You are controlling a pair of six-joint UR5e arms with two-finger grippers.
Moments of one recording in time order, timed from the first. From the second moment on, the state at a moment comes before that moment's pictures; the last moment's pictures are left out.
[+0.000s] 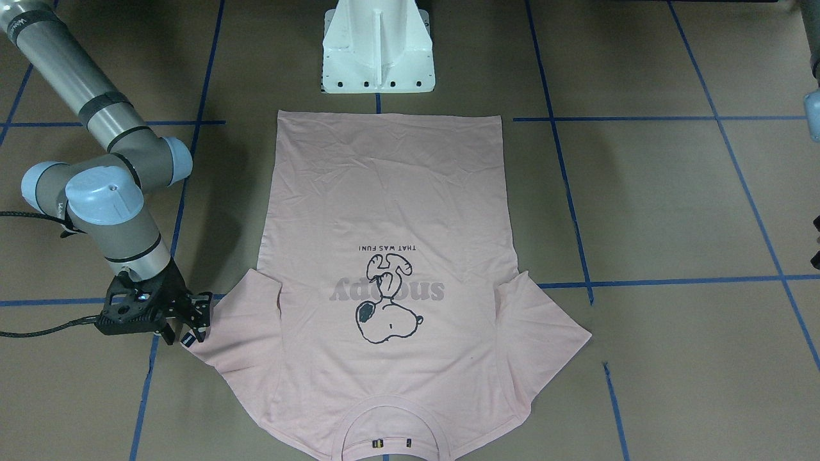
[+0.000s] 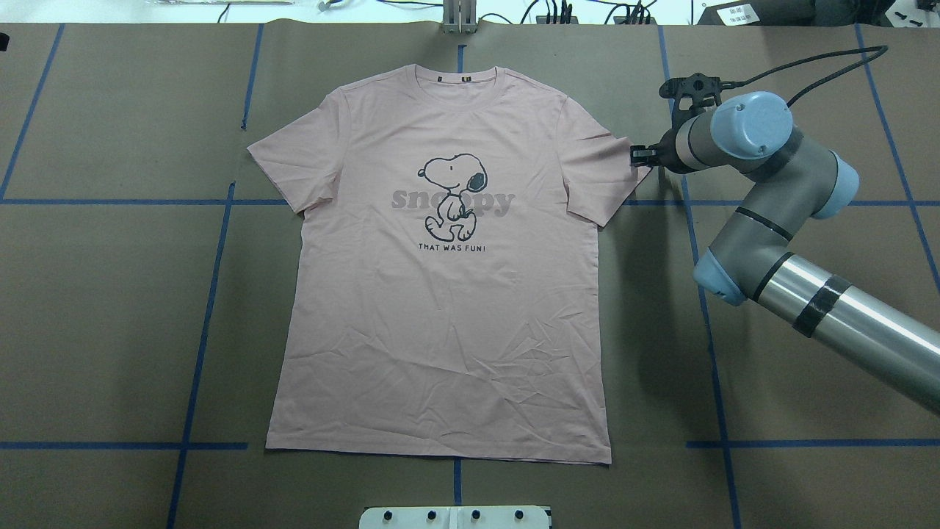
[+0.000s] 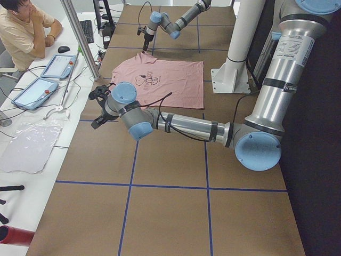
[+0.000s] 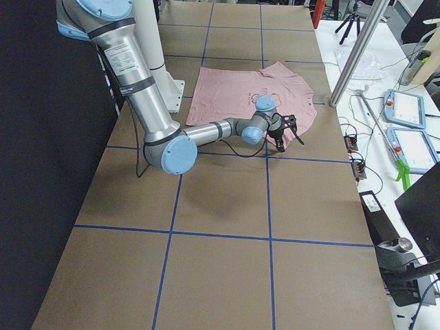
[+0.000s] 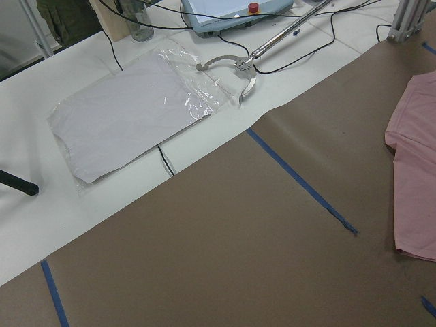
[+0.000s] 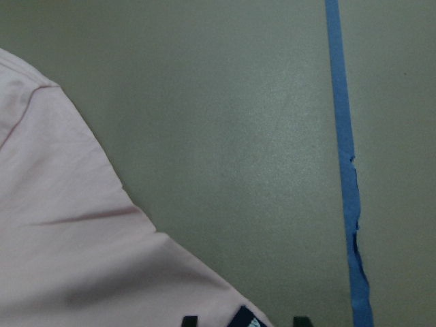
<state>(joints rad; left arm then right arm) -1.41 -1.84 -1.46 -2.43 -2.26 -0.17 0.82 -1.08 1.26 -0.87 1.76 0.98</state>
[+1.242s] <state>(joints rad) -1.41 -1.83 -1.46 -2.43 -2.26 -0.17 0.82 -1.06 1.37 -0.99 1.76 1.00</state>
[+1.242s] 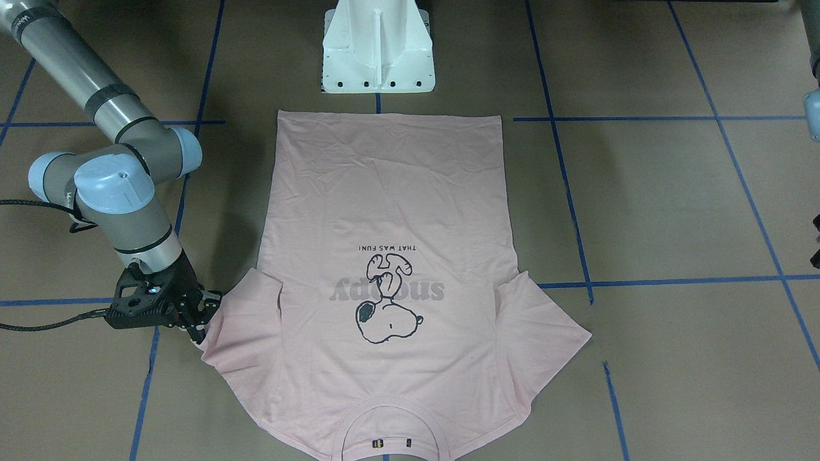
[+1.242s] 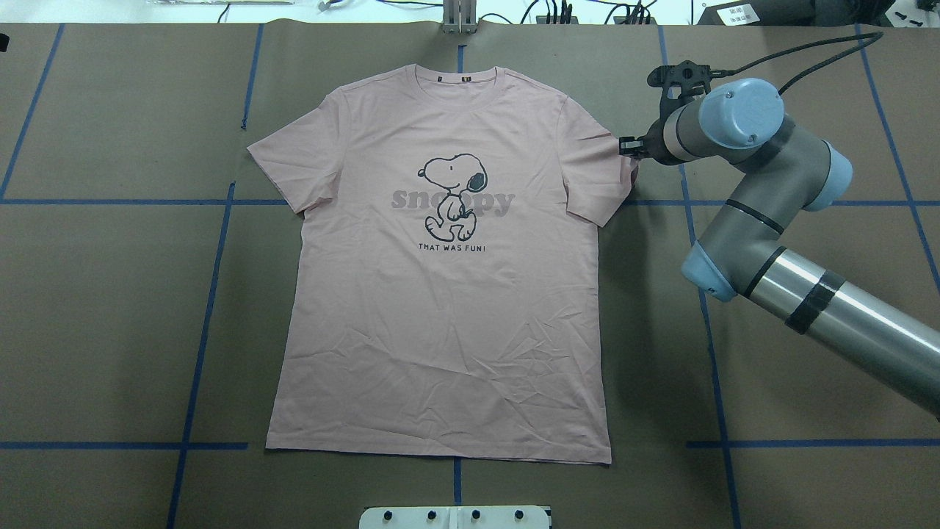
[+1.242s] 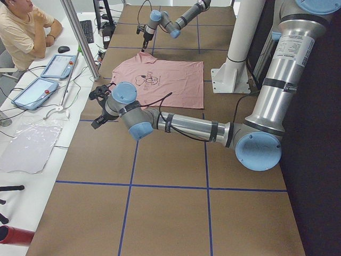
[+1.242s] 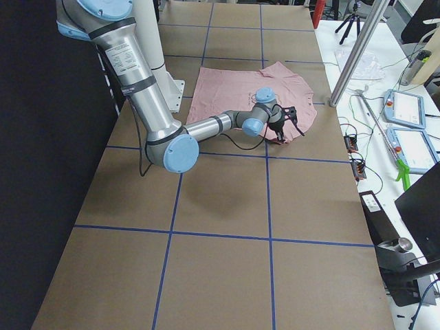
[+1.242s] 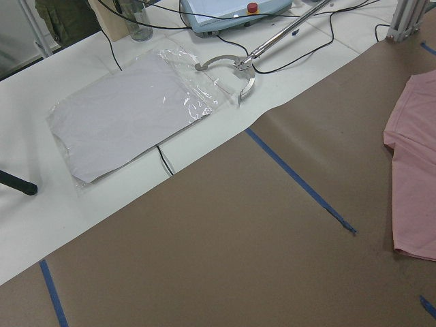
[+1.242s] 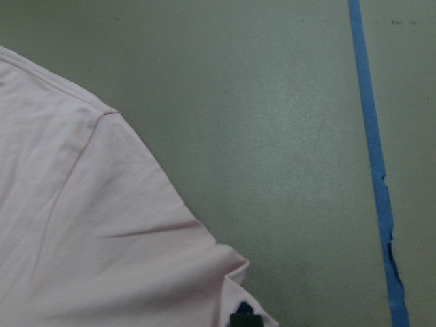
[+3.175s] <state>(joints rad) -1.33 -1.85 -1.44 -2.43 -2.24 -0.29 0.78 -0.67 1.21 -1.33 1.69 0.99</state>
